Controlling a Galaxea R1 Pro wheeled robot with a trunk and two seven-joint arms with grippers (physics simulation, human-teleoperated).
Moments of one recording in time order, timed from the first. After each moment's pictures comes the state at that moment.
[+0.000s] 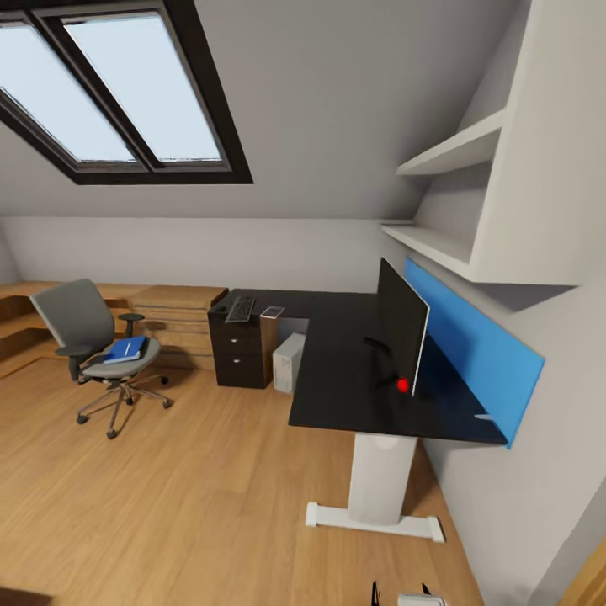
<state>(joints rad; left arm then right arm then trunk) -0.16 0.07 -0.56 -0.45 0.67 -0.27 0.35 -0.26 0.10 0.32 -0.18 -0.03 -0.69 -0.44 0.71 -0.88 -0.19</state>
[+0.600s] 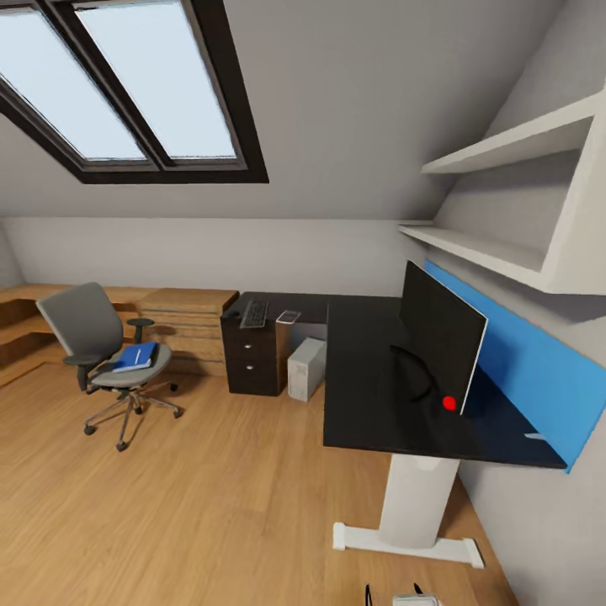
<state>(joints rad) -0.16 0.05 -0.55 -0.45 0.68 -0.27 0.35 -0.26 0.11 0.32 -0.17 -0.03 -0.69 -0.38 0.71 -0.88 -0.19</state>
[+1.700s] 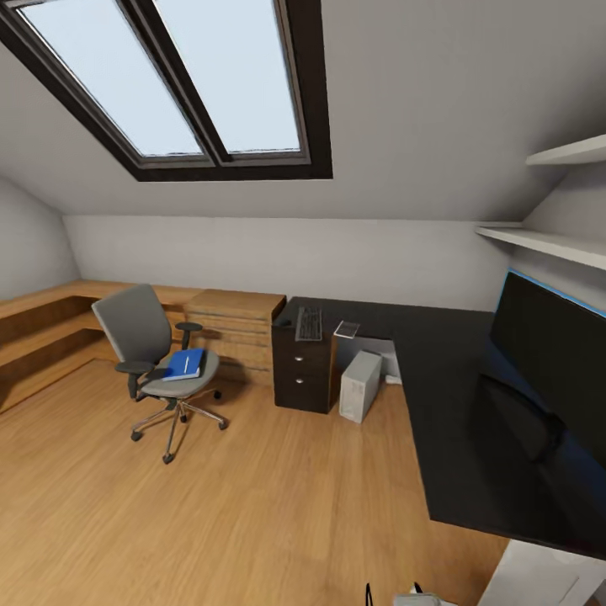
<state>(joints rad) -0.16 0.03 -0.55 -0.40 0.67 -0.27 0.35 -0.26 0.10 0.32 -0.17 -0.03 -0.69 -0.38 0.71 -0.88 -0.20</state>
